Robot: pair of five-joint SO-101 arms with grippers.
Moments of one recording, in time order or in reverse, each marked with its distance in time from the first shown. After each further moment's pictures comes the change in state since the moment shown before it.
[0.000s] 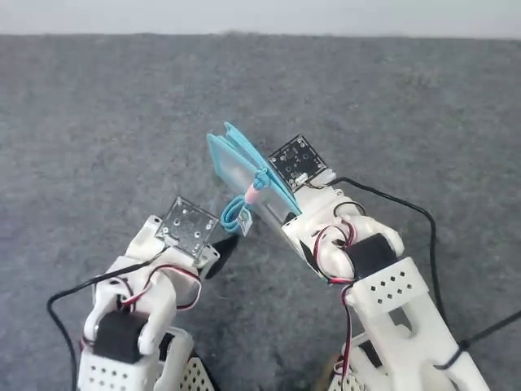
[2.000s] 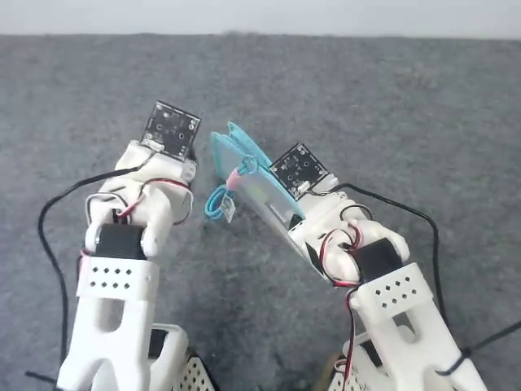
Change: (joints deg) left arm -9.1 43.9 -20.3 -24.5 -0.7; right arm 2.5 -1.8 4.2 0.0 6.2
